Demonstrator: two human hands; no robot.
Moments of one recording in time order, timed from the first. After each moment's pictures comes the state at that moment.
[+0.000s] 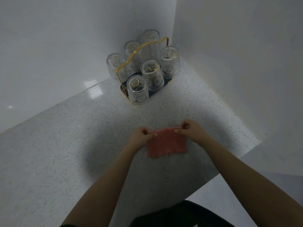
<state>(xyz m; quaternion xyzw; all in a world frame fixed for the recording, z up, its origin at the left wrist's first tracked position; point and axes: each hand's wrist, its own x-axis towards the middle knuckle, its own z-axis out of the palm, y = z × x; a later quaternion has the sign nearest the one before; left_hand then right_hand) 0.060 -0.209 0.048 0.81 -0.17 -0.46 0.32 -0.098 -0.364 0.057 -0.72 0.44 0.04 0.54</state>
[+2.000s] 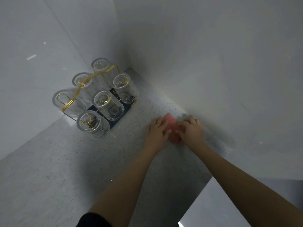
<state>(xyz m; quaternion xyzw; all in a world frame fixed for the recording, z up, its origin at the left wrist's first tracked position) -0.019 -0.391 0.027 0.77 -0.52 -0.33 0.14 -0.156 -0.465 0.034 -0.82 0.53 -0.08 0.20</state>
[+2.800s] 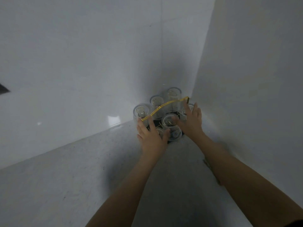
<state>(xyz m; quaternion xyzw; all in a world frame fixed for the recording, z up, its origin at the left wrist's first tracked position) 0.126 -0.310 0.128 0.92 -0.25 -0.10 0.28 0.074 -0.460 0.132 -0.86 0.38 -0.11 0.31</state>
